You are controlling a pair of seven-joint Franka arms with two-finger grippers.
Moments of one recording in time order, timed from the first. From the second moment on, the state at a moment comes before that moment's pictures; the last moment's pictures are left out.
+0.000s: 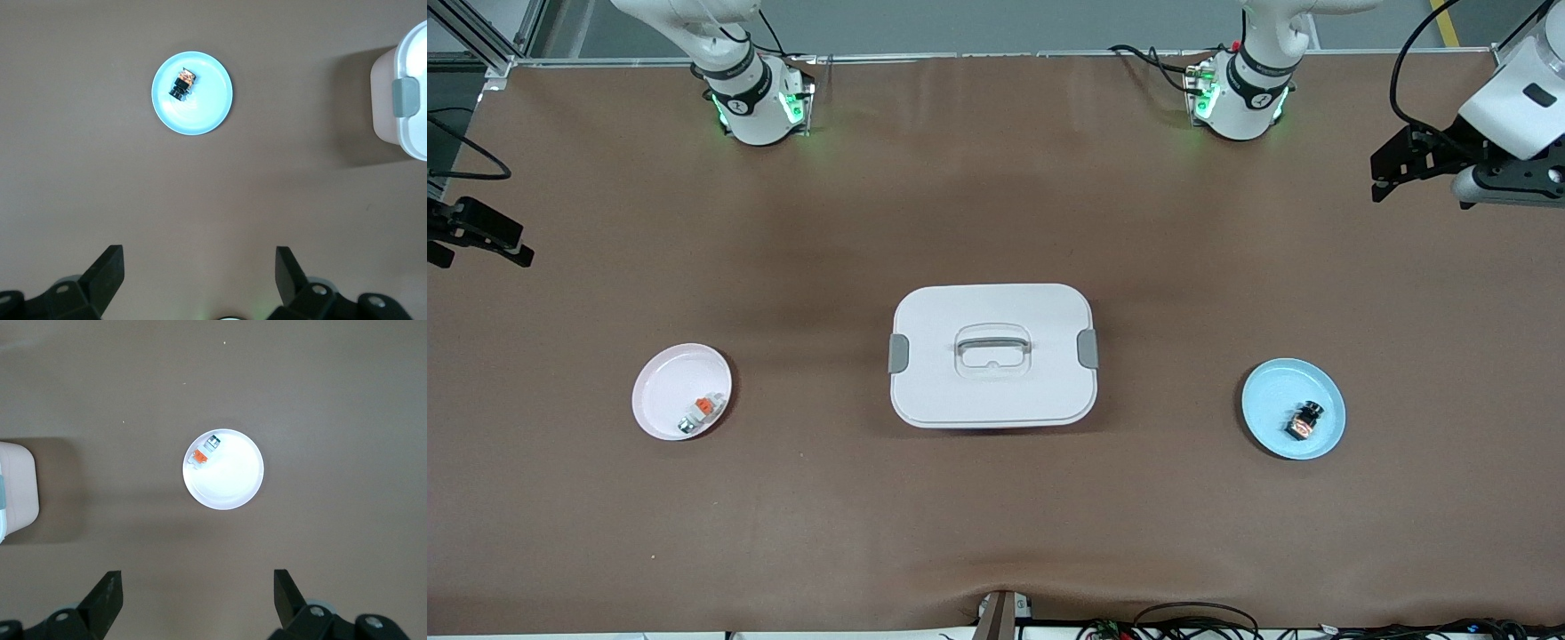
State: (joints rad) left arm -0.06 -0.12 -0.07 -1.64 0.03 1.52 0.01; right arm -0.09 0.03 -0.01 -1.52 0.03 1.59 -0.08
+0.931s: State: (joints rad) left arm 0.04 -0.14 -0.06 -1.60 -0.03 1.47 -0.05; right arm -0.09 0.03 -0.01 -1.52 0.03 1.59 -0.08
